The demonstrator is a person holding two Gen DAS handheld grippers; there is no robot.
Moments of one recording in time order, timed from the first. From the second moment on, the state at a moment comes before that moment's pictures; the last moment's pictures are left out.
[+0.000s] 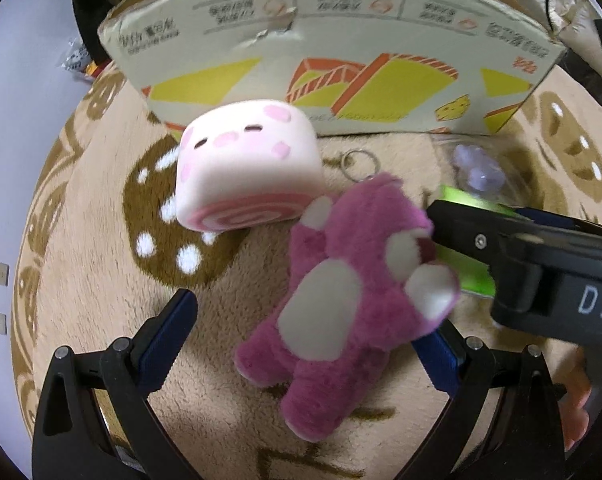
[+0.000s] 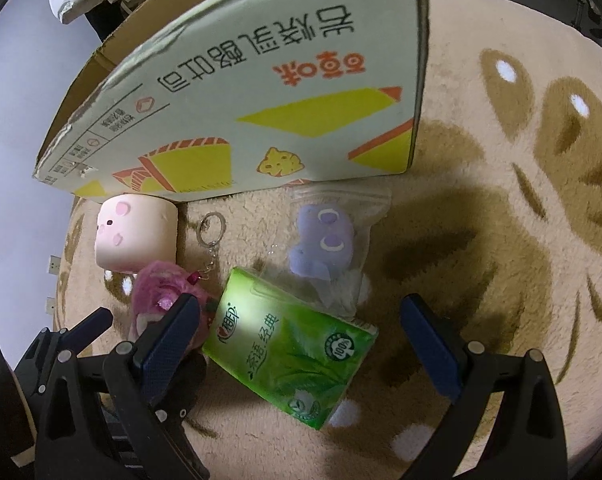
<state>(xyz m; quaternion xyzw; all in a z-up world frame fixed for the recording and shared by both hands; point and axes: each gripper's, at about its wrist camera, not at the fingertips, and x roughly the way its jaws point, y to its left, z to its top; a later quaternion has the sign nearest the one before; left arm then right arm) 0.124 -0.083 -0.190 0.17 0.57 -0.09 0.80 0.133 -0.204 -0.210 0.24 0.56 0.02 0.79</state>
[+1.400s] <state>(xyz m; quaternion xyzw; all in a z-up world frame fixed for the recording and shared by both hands) 0.069 -0.039 -0.101 0.08 0.47 -0.09 0.87 0.089 -0.194 -0.138 0.21 0.43 0.06 0.88</state>
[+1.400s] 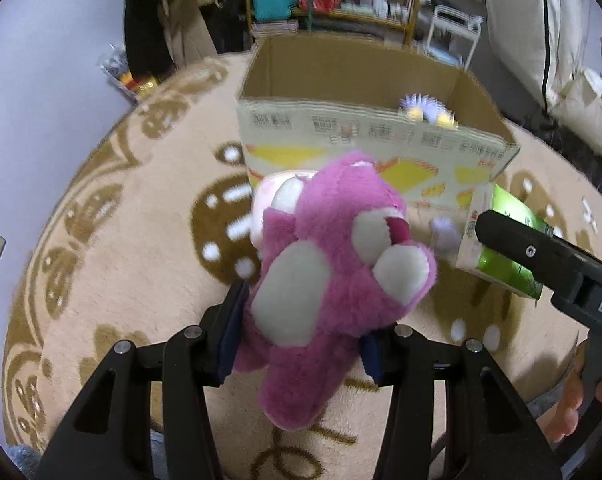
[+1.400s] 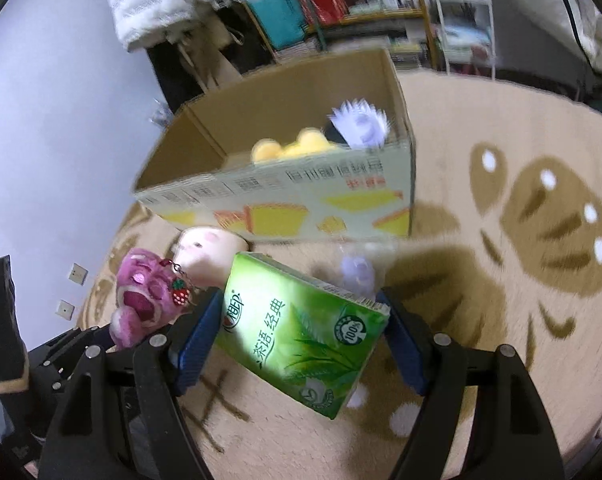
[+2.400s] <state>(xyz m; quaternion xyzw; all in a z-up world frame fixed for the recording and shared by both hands) 0.072 -0.054 0.024 0.12 0.19 -0.08 0.97 0.061 -0.214 -0.011 0.13 0.17 0.05 0.98</state>
